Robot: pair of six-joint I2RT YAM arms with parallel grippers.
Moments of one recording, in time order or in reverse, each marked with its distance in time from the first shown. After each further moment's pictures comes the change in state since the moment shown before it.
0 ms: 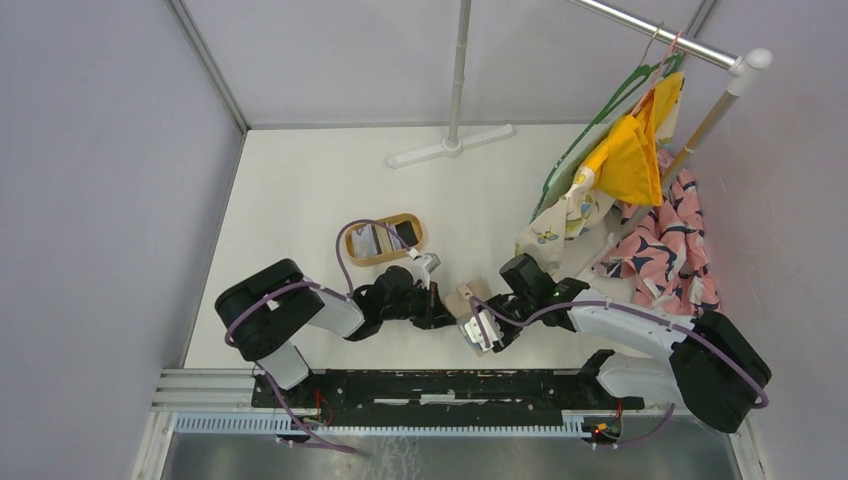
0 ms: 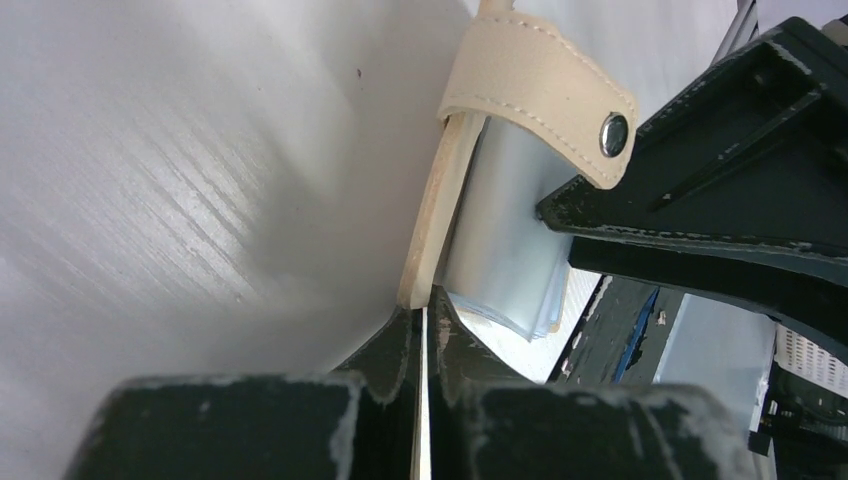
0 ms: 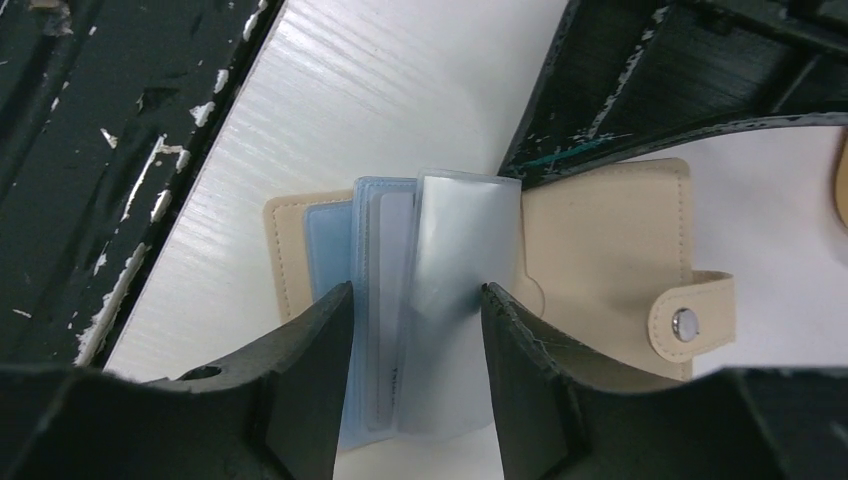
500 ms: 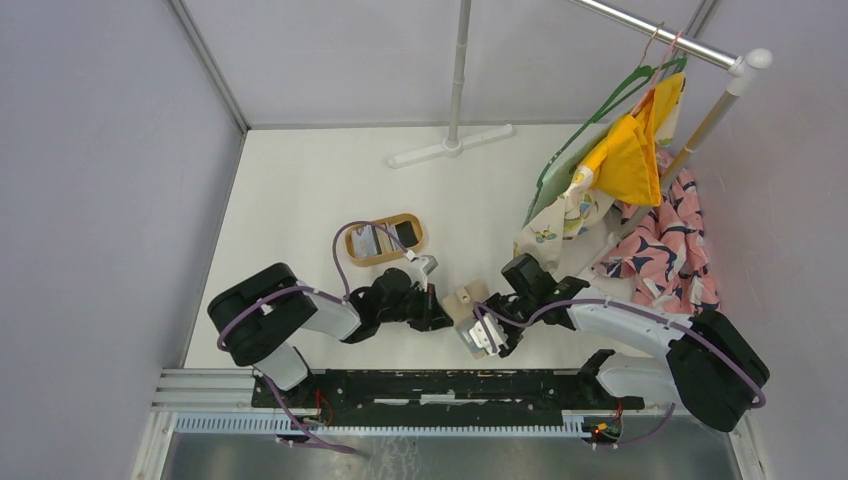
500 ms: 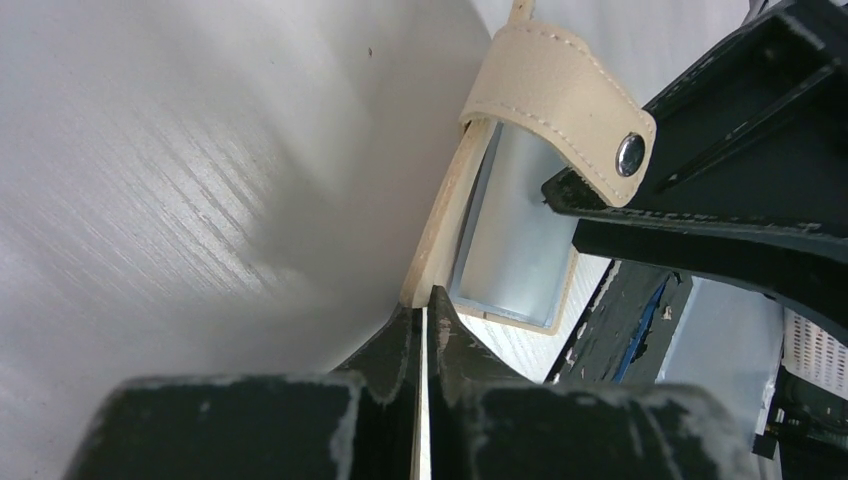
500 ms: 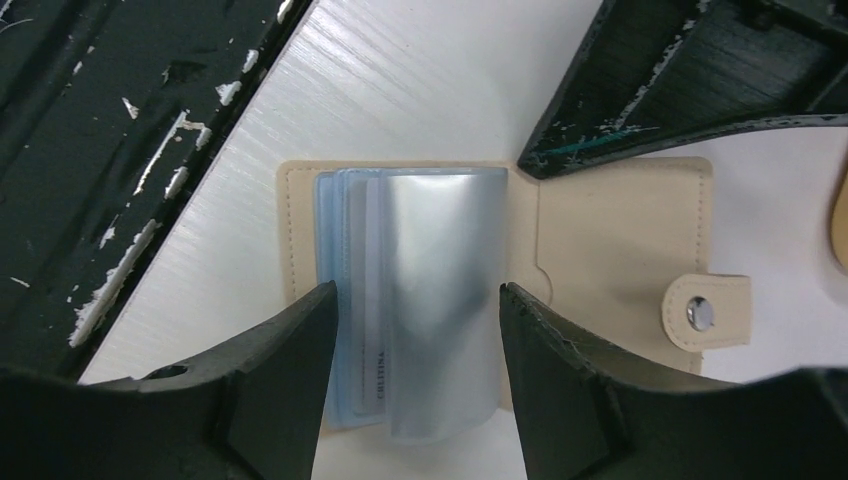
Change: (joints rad) left arm -0.006 -0.038 -0.019 -0.027 -0.028 -0.001; right arm -0.026 -0.009 0.000 -0.032 -0.036 -0.113
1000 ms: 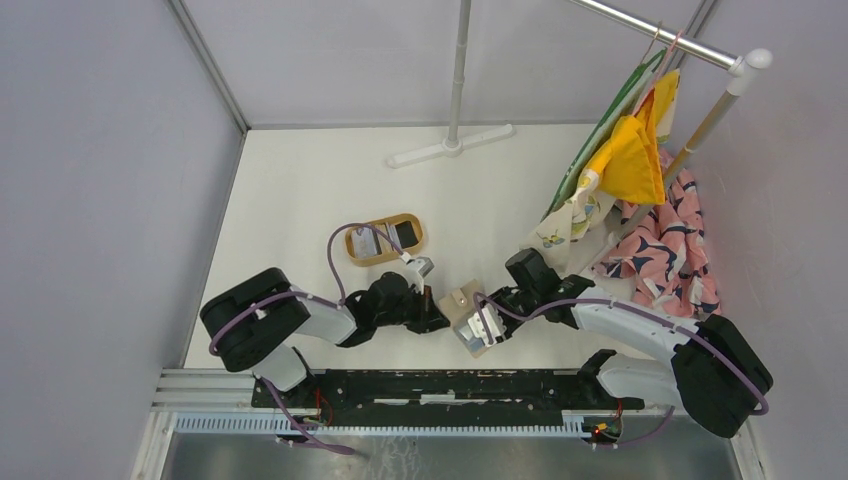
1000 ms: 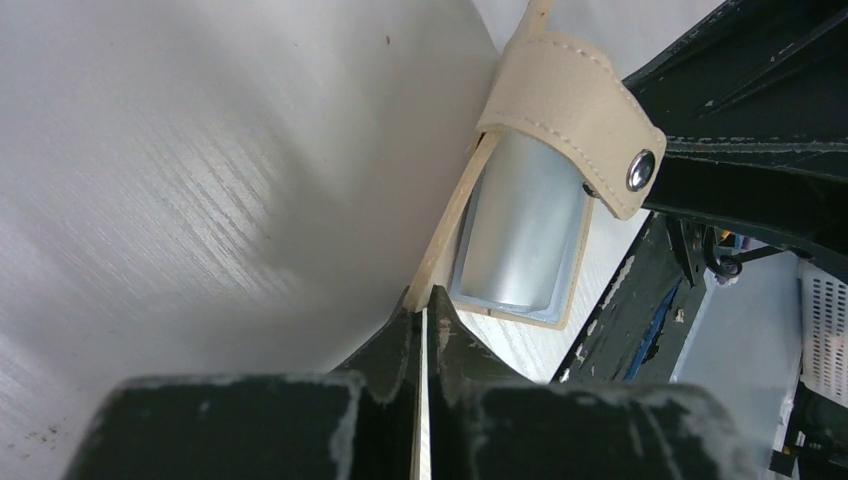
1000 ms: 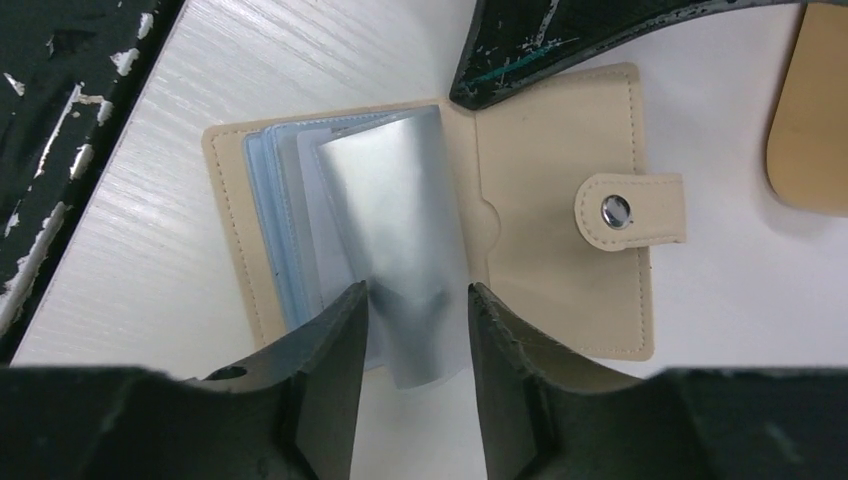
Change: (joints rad) left arm -0.019 -0.048 -0.035 -0.010 -0.055 -0.001; right arm -0.027 -0.017 0.008 0.043 0.063 0.053
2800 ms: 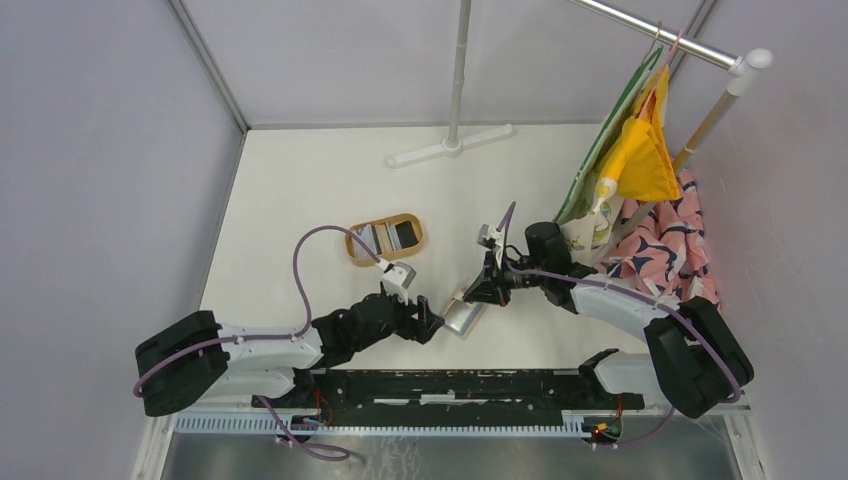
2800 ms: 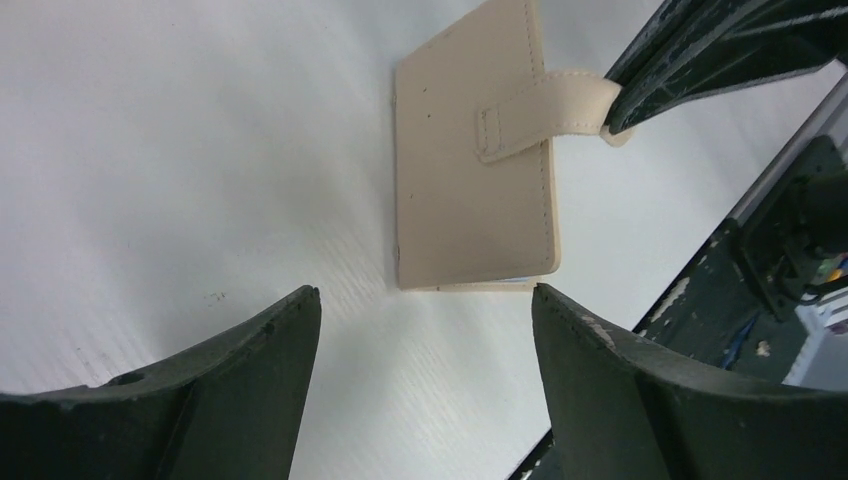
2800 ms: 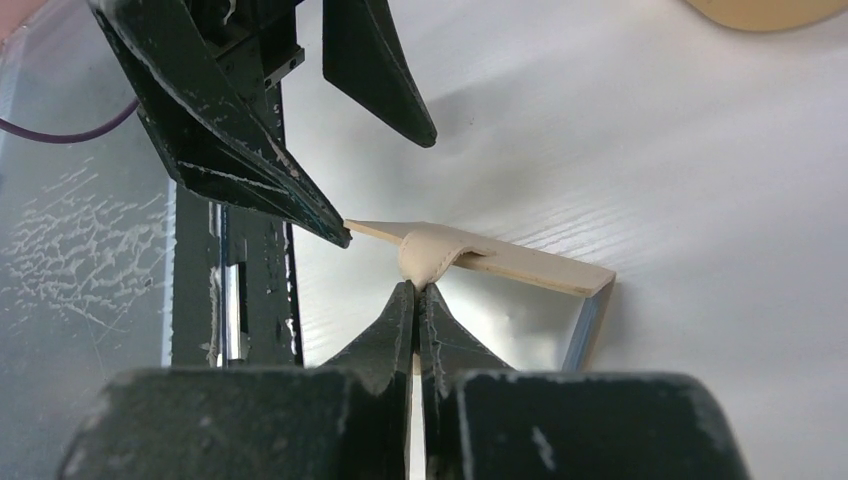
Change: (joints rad) left arm -0.166 -0.450 -0.105 -0.230 -0.452 0.104; right arm -0.215 0.119 -0.013 0.551 -0.349 1.266
